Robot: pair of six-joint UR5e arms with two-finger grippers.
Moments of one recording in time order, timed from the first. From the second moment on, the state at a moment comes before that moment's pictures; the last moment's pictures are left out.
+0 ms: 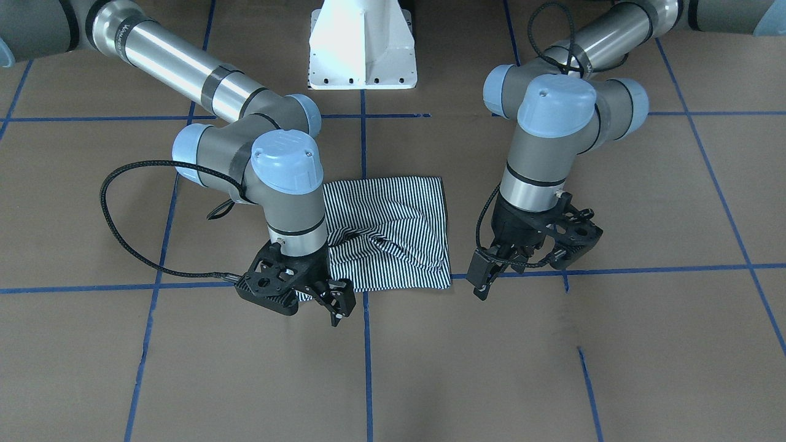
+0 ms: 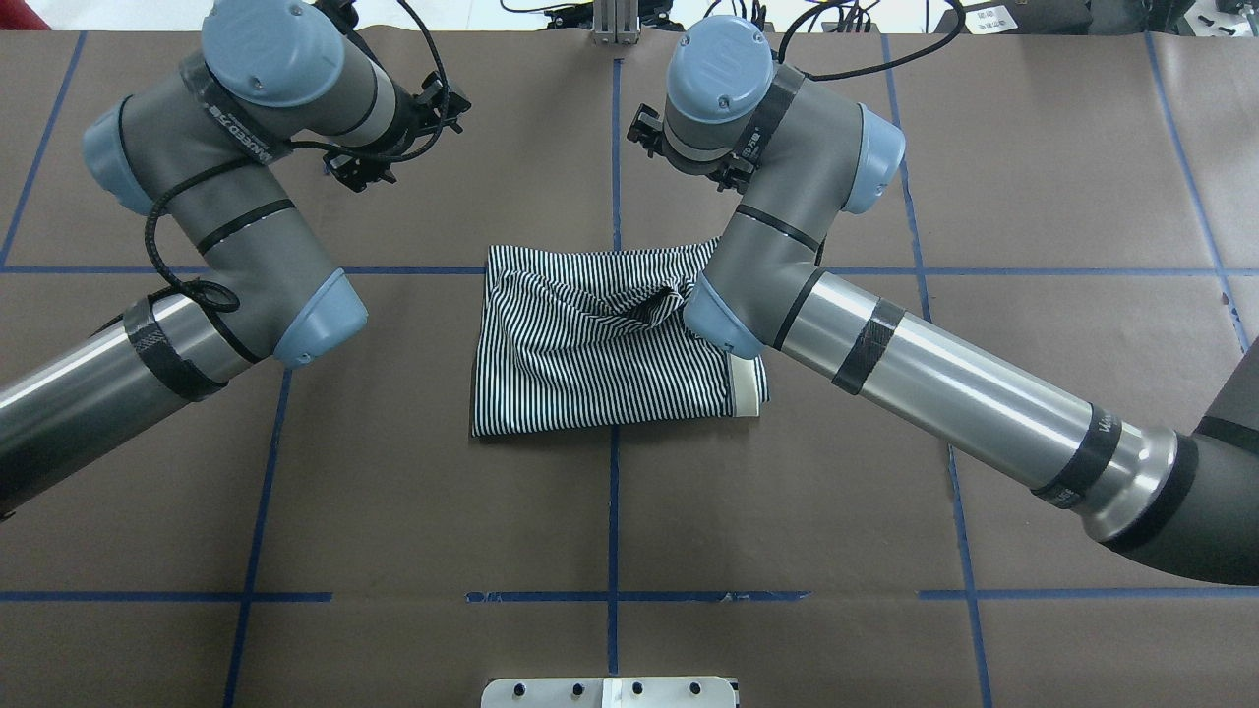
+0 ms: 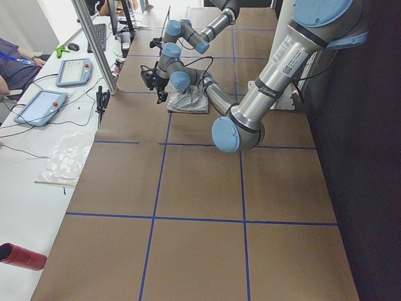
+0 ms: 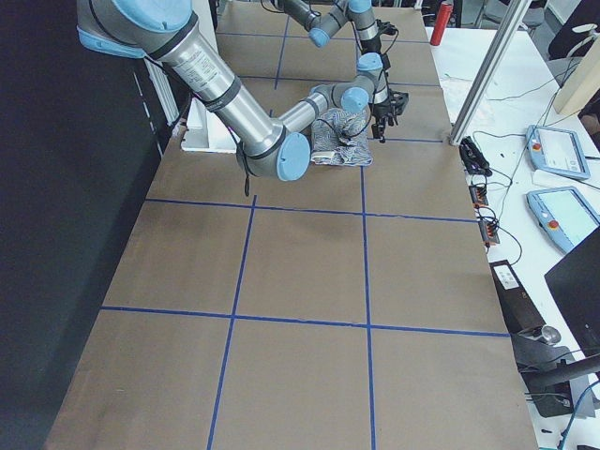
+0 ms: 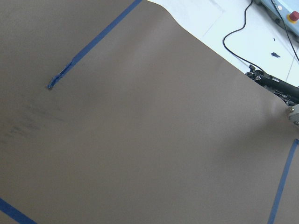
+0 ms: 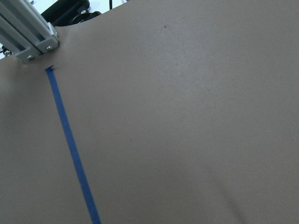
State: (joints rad) left arm -0.84 -2.24 -1.53 -1.86 -1.83 -1.63; right arm 0.72 -0.65 1.21 -1.30 1.73 1.50
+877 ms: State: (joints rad) left arm -0.87 -2.14 -1.67 -1.86 -1.93 -1.52; right arm 0.53 -0.65 1.34 -1.58 1.70 1.32
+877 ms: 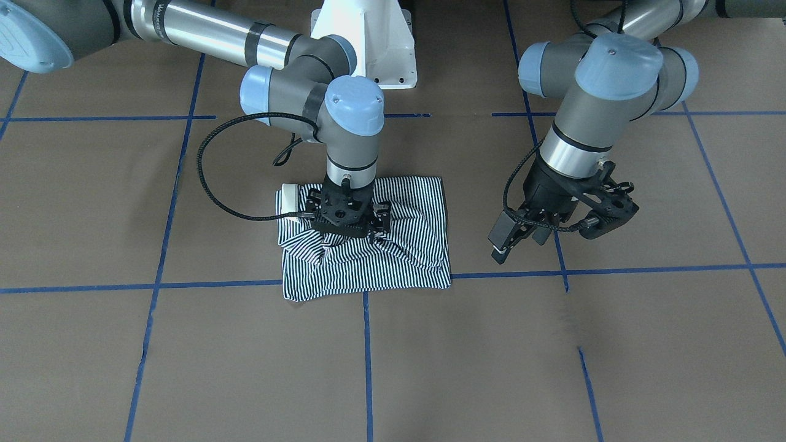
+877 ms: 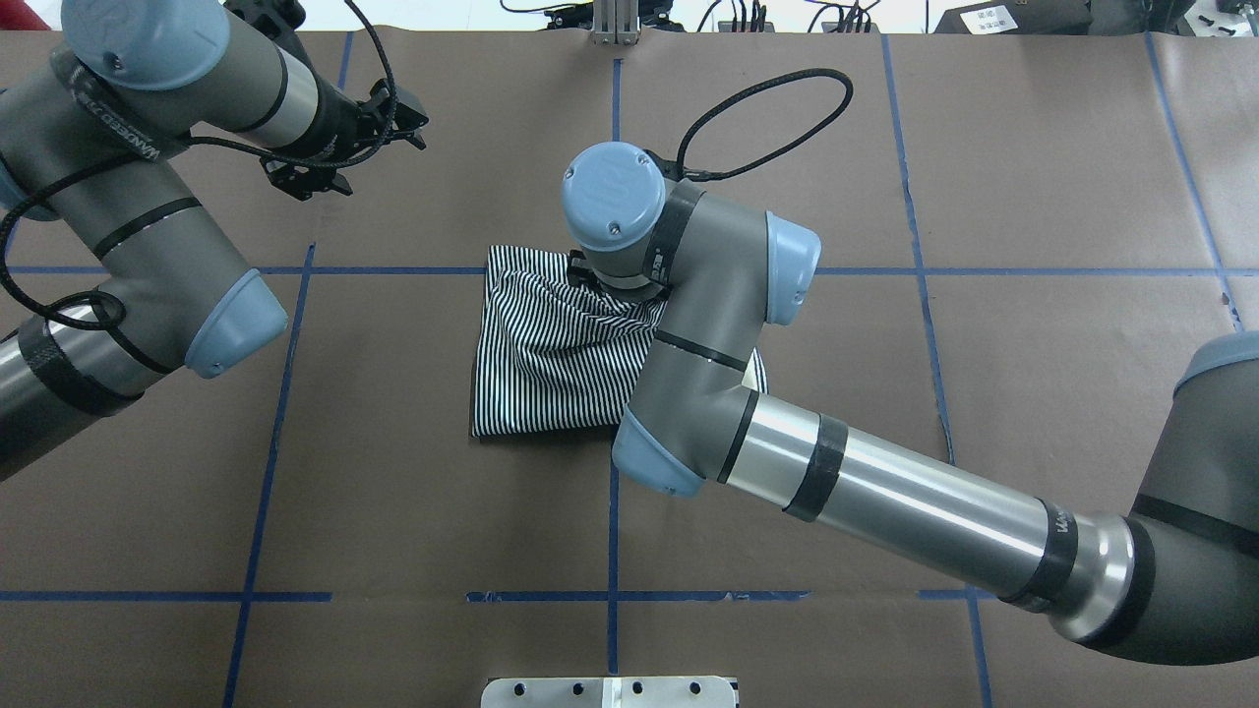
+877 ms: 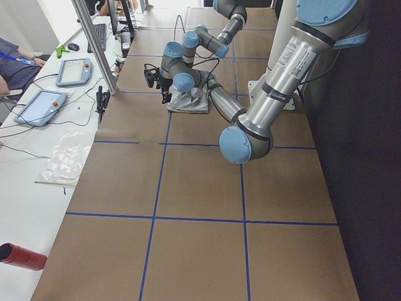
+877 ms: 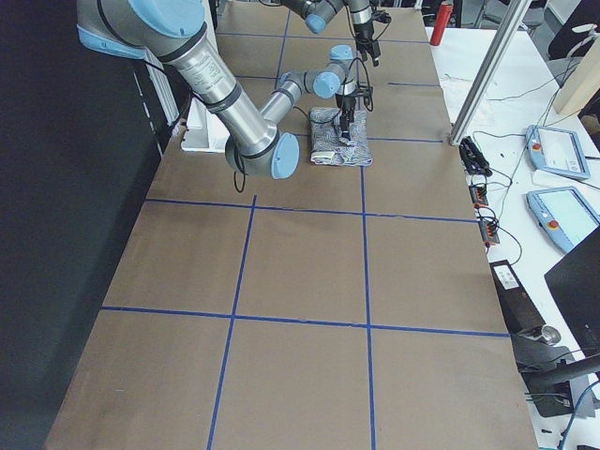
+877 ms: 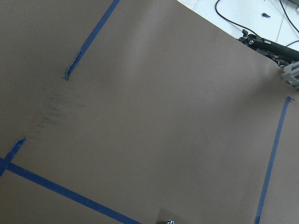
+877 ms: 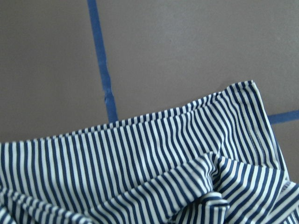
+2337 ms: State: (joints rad) left arm -0.87 -2.14 -1.67 -1.85 -1.95 -1.53; right arm 0.62 -0.65 1.20 -1.60 1.68 0.84
